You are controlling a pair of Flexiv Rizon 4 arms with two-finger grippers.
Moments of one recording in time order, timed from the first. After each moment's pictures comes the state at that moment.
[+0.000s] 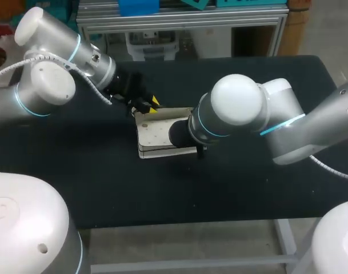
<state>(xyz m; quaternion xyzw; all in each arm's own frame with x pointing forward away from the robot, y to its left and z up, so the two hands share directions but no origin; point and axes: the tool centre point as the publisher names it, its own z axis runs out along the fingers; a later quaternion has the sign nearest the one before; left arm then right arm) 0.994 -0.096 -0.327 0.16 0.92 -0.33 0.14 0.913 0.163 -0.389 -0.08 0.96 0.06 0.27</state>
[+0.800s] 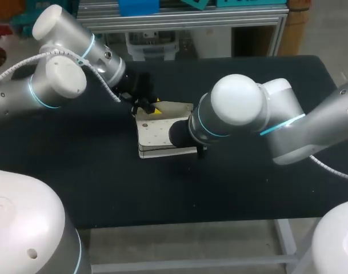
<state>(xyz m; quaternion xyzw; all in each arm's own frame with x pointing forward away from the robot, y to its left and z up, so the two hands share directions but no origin) 1.021 -0.106 -0.359 0.12 0.94 -0.31 0.09 0.913 0.163 -0.389 -0.08 0.96 0.06 0.27</state>
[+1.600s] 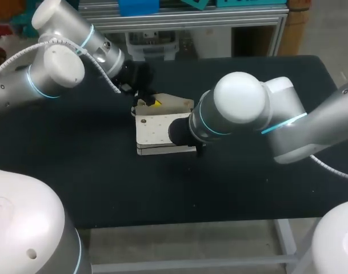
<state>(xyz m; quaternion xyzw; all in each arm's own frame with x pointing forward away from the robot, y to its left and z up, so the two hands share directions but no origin) 1.030 -0.105 -0.337 0.08 0.94 -0.32 0.07 0.913 0.169 -0.376 -0.07 0.96 0.08 0.27</state>
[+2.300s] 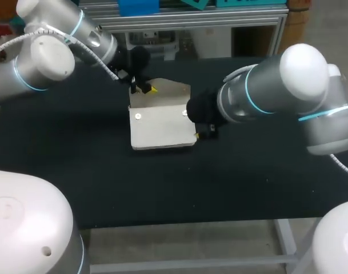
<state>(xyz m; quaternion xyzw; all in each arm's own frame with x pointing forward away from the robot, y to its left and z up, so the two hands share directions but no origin) 1.026 -0.094 -0.282 -0.03 0.94 -0.33 0.07 0.906 0.148 -0.286 -0.08 0.94 0.18 0.29</state>
